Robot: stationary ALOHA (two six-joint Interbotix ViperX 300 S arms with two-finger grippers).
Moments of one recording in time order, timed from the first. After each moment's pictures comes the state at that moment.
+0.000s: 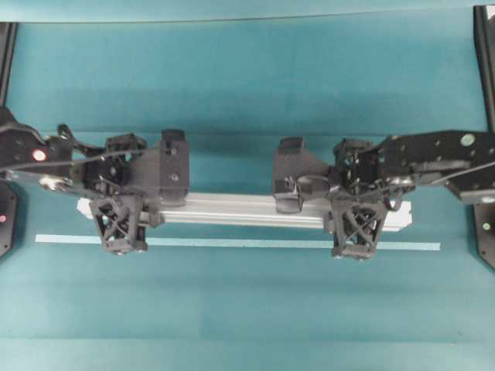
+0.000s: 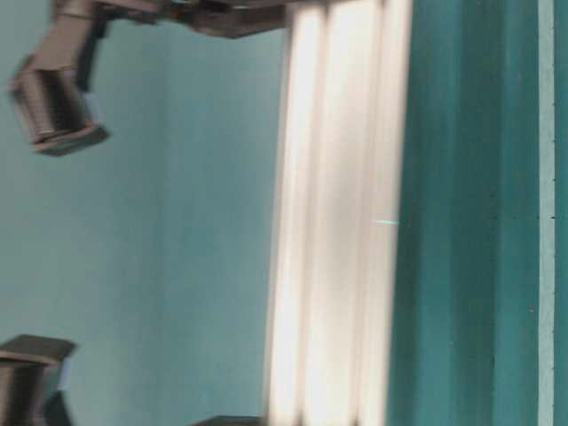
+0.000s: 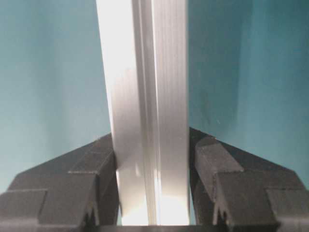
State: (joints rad) left arm 0.03 -0.22 0.64 0.03 0.69 -0.07; right arm -0.02 -0.09 0.49 0.07 0.96 0.02
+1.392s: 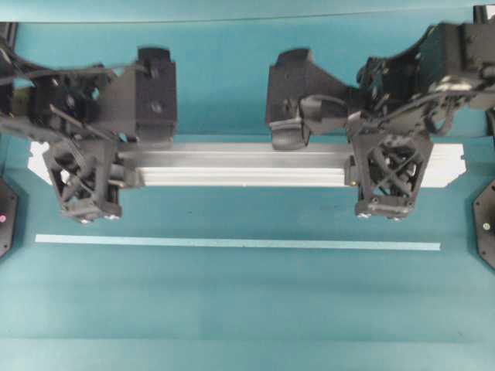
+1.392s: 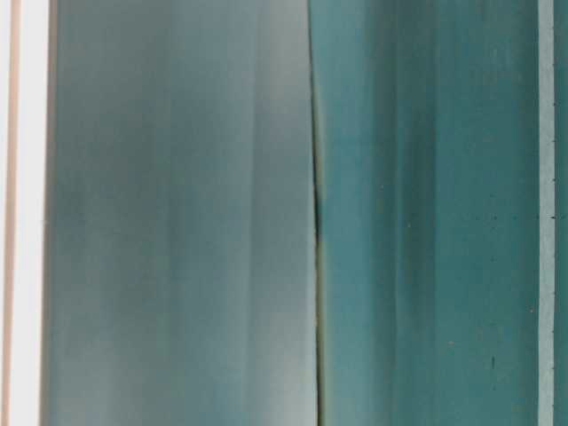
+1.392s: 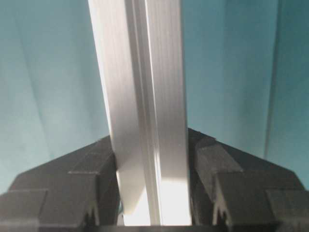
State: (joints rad) left arm 0.04 -0.29 0.13 0.03 1.29 -0.07; right arm -0.06 -0.11 -0.08 0.05 1.60 0.02
